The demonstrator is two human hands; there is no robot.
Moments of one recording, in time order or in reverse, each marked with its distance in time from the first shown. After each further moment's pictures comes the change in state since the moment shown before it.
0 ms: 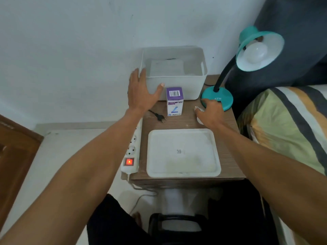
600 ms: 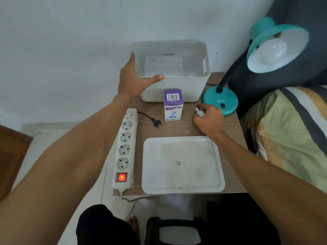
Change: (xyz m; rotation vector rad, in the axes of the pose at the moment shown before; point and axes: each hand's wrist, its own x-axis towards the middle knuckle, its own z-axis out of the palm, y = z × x) left_hand 0.075 -0.018 0.014 -0.281 -0.096 -0.010; right_hand 0.020 0.012 0.029 0.100 0.033 -0.016
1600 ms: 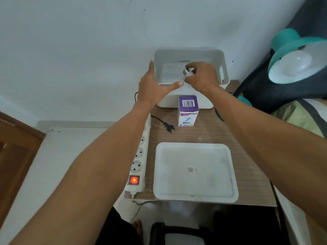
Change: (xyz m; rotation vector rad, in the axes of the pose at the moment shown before) left_hand -0.013 0.011 0.005 0.003 0.053 -0.008; right_hand 0.112 -0.131 -0.017 0.079 -0.062 -0.189
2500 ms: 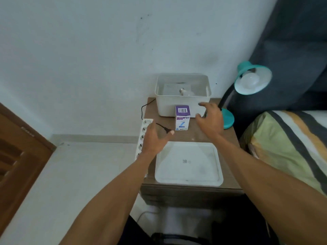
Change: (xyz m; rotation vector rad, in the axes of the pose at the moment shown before) left_hand -0.182 0.001 -0.016 -0.053 -0.159 -0.343; right_hand -0.176 0.020 -0.041 0.013 0.251 -0.021
